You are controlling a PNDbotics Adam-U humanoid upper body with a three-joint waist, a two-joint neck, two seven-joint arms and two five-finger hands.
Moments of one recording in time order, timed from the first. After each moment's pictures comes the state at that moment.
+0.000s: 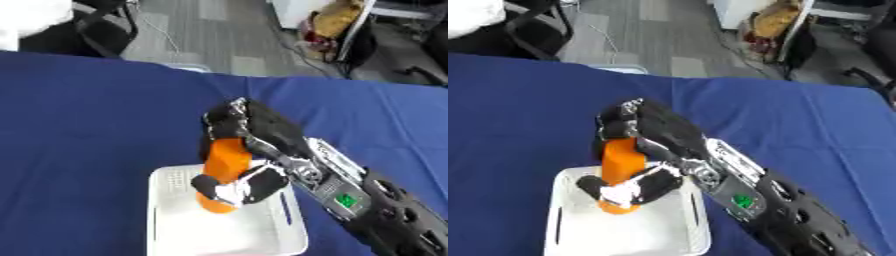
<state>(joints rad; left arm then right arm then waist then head) -0.68 0.31 -0.12 -1.99 -0.07 -0.40 -0.12 -0.54 -0.70 0.31 -1.88 0.58 -0.37 -0.07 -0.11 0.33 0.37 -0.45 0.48</state>
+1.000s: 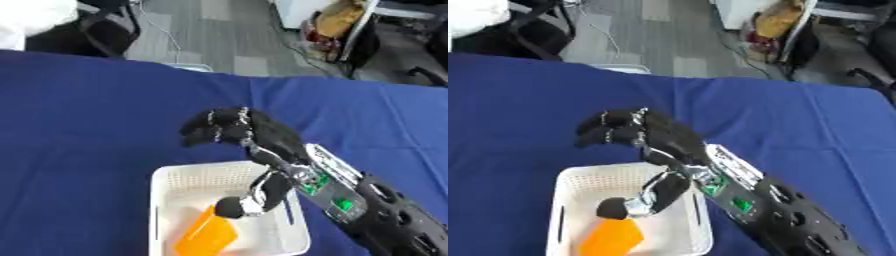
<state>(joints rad) -0.68 0.31 -0.12 -1.99 -0.07 -0.40 -0.12 -0.53 -0.69 0.32 -1.83 0.61 -0.46 -0.09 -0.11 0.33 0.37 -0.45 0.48</state>
